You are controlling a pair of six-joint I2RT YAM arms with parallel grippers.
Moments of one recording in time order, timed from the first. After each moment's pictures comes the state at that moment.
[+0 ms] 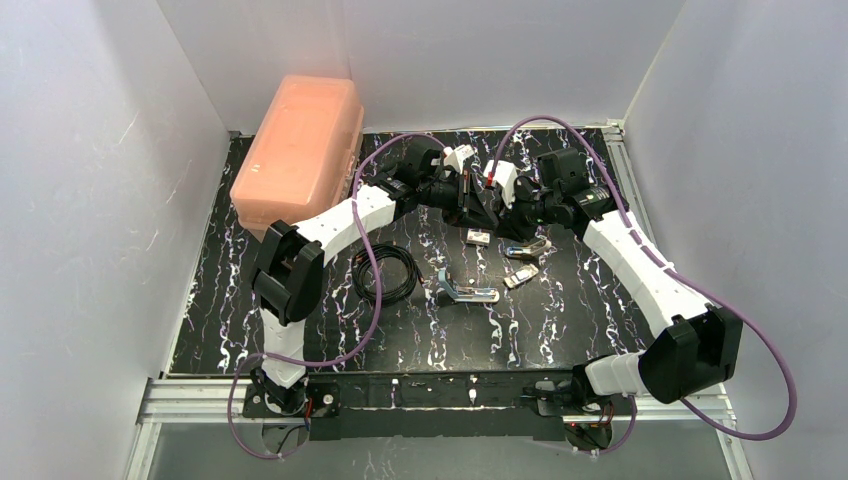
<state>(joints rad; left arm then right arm) -0.67 1.94 1.58 -0.24 0.80 -0.84 0.39 1.34 1.24 -0.76 -0.57 -0.60</state>
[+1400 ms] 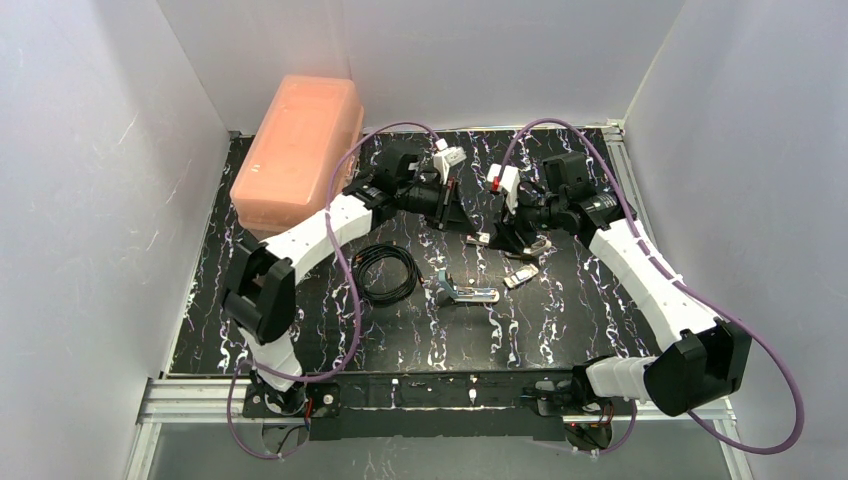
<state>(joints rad) -0.63 1.79 1.44 -0.23 0.86 -0.43 0.39 1.28 1.21 -0.77 -0.66 -0.61</state>
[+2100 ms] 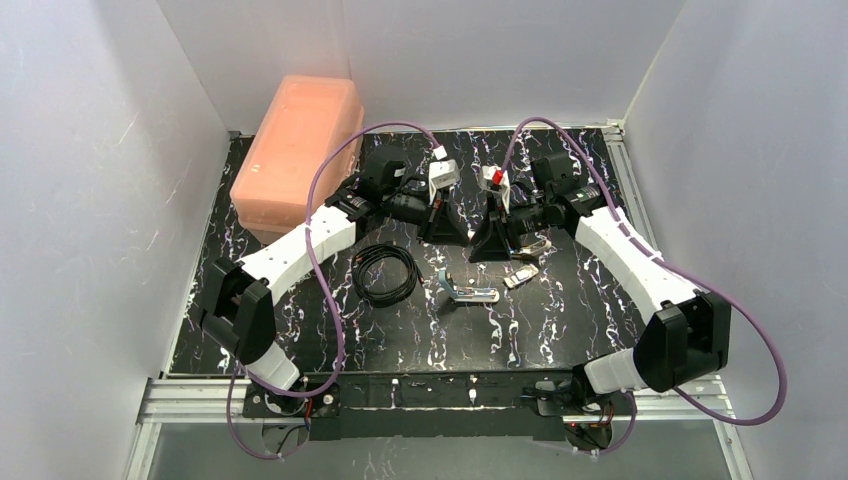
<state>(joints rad) -0.63 1.61 1.31 -0.19 1.04 0.04 0.39 1.39 1.22 -0.76 -1.12 -0.55</state>
